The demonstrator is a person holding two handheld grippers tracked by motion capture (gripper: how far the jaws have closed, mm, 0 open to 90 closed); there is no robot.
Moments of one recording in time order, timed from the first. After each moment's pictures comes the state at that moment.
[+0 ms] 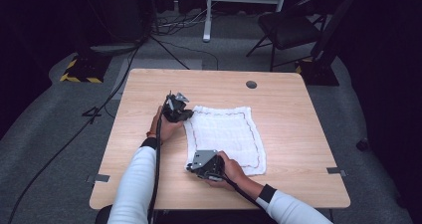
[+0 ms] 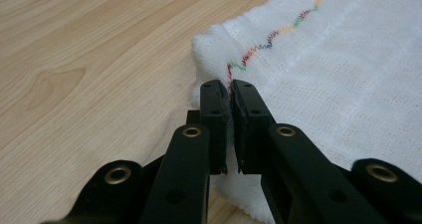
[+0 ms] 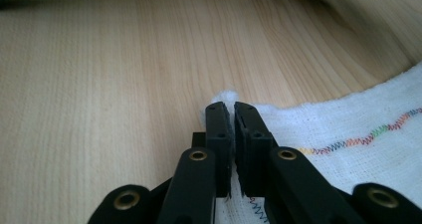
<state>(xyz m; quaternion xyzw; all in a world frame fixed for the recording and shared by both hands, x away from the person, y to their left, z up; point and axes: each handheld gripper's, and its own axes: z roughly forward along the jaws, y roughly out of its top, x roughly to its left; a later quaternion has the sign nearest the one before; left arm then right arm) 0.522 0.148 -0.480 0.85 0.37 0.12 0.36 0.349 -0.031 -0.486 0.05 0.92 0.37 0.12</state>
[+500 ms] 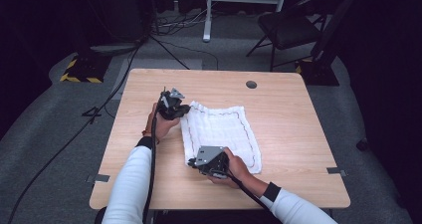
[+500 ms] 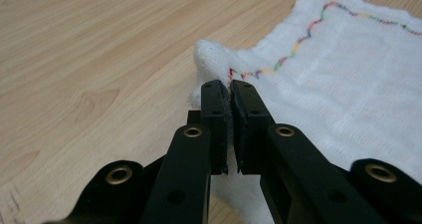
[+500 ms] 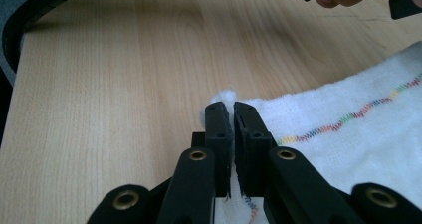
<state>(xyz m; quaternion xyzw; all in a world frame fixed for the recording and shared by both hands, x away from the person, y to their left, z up) 0.515 0.153 -0.457 0.84 0.37 0.14 0.38 0.348 -0.043 -0.458 0.05 0.91 0.39 0.14</state>
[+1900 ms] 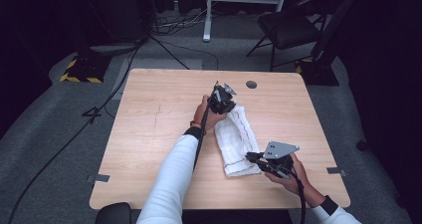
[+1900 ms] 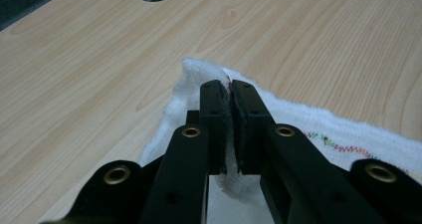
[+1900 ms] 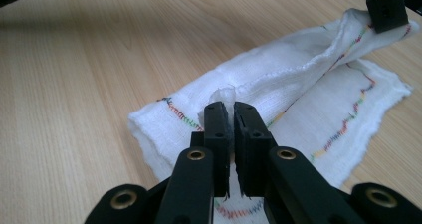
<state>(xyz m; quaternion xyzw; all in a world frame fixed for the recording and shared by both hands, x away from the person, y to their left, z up) 0.544 -0.007 -0.447 0.87 0.30 0.14 0.37 0.346 -0.214 -0.448 0.18 0.87 0.42 0.17</state>
